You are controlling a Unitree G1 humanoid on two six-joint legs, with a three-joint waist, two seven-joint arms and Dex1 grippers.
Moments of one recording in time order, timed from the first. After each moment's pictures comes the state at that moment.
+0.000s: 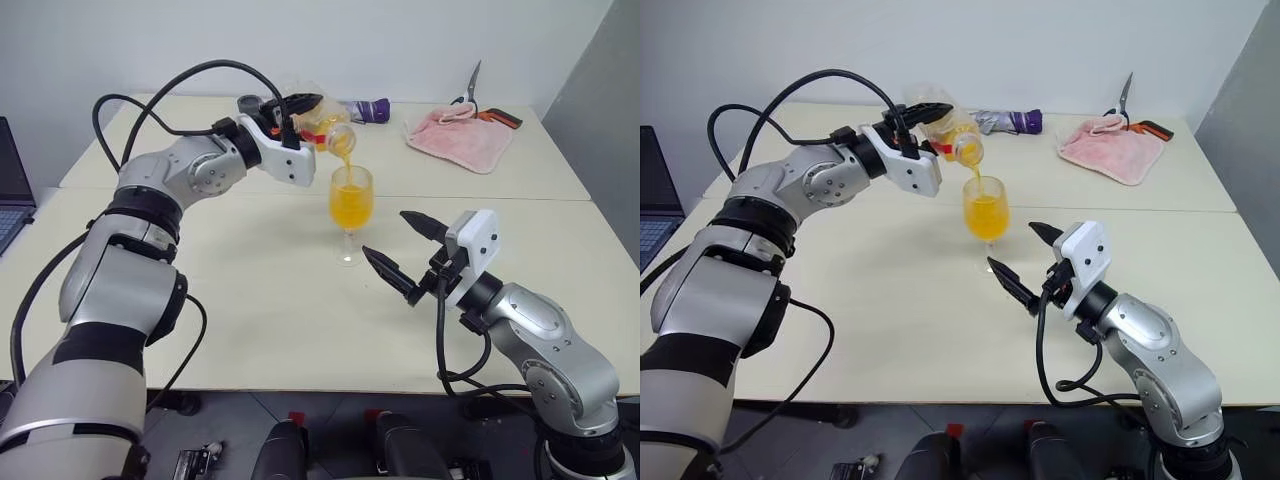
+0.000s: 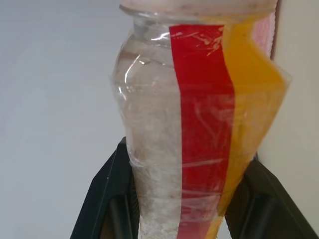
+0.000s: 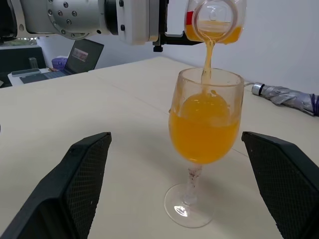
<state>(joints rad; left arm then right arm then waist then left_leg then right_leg) -1.37 0.61 -0.48 1.19 0.77 -0.93 0.05 -0.22 -0.40 0.06 -0.71 0.45 0.62 0.39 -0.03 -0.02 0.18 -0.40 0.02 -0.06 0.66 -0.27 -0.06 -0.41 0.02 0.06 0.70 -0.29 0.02</state>
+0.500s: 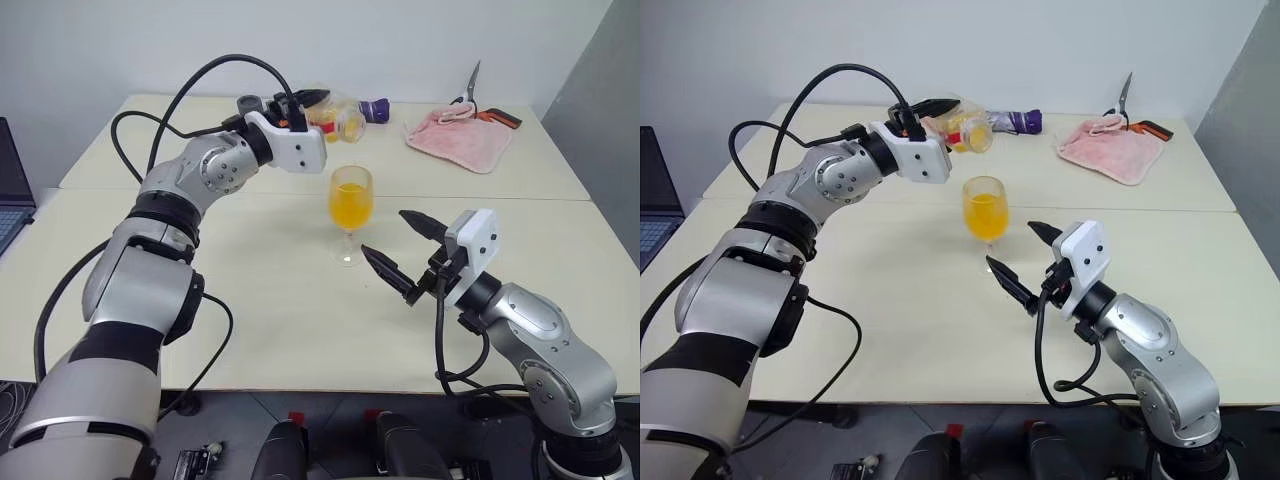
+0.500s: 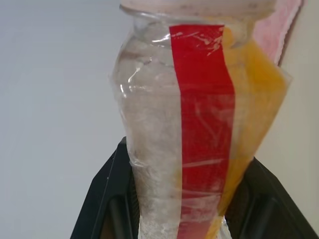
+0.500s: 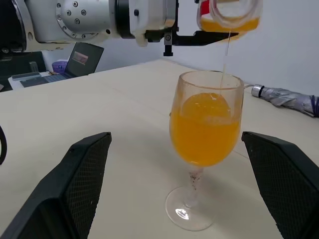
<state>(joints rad) -1.34 0.51 -0.33 1.23 0.51 -0.88 -0.19 -0.22 -0.38 0.07 -0.71 0.45 0.61 0.39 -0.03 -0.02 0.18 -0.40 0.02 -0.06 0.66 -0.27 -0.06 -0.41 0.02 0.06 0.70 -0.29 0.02</state>
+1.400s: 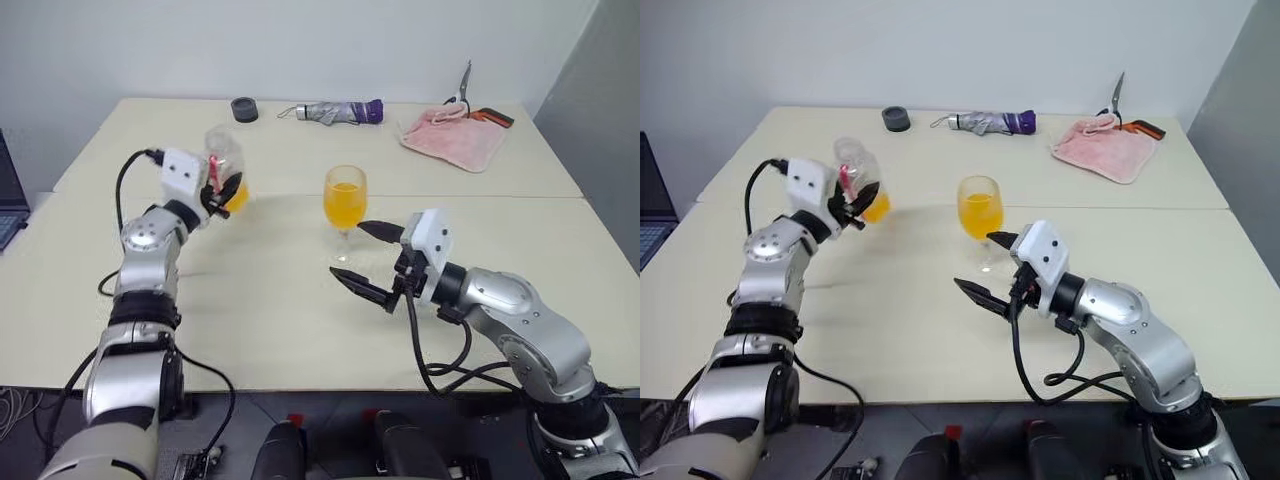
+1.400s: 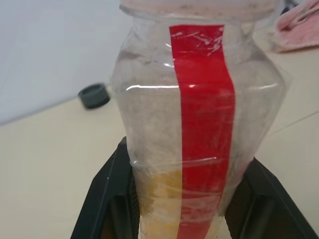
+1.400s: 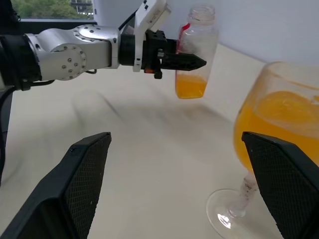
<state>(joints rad) -0.73 0.54 0.19 0.69 -0.12 -0.07 -0.53 -0.40 -0.44 0.23 -0.56 0.42 0.63 0.55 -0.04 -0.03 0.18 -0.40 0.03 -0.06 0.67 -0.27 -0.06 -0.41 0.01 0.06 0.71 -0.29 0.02</state>
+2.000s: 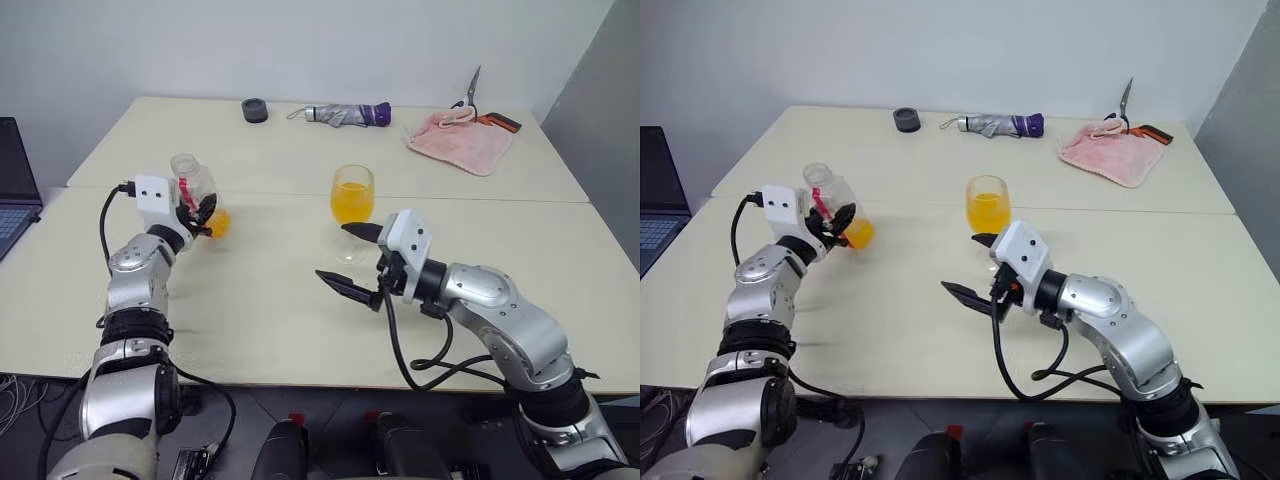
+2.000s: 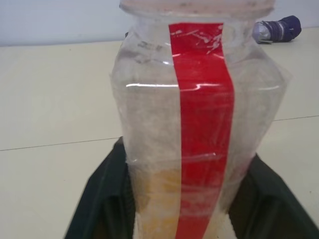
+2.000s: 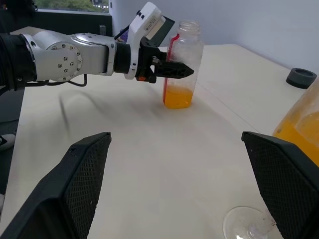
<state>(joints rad) -0.73 0.53 0.27 0.81 -0.21 -0.01 -0.52 -0.45 -0.39 0.28 -0.51 0.37 0.62 0.57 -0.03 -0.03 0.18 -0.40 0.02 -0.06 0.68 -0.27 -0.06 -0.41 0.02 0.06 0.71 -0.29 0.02</state>
